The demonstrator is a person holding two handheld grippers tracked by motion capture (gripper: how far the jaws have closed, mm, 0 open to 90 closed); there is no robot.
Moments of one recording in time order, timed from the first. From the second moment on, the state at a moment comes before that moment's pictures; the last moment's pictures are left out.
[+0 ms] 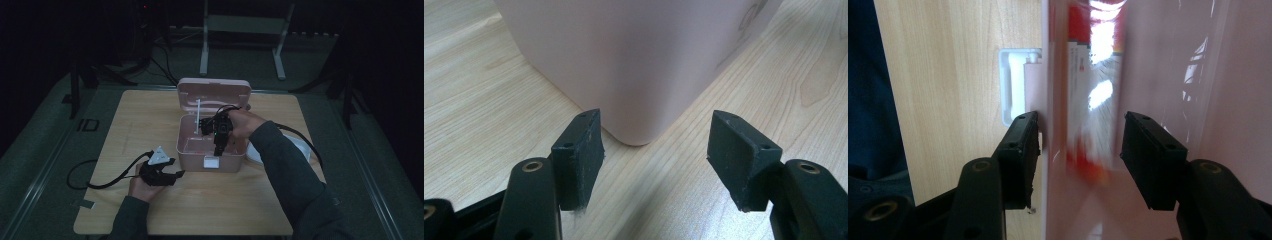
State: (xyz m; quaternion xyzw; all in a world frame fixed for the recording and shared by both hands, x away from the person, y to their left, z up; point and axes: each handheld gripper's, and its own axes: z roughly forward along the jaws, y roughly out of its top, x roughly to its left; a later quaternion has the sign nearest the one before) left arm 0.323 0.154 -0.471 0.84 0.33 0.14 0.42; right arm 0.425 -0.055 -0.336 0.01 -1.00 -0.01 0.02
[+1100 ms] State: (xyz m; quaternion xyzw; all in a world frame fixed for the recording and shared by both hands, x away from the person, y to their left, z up) left arm 0.324 0.152 -0.474 0.84 0.33 0.14 0.41; right arm 0.439 -0.217 -0.337 -0.14 -0.99 -0.02 0.02
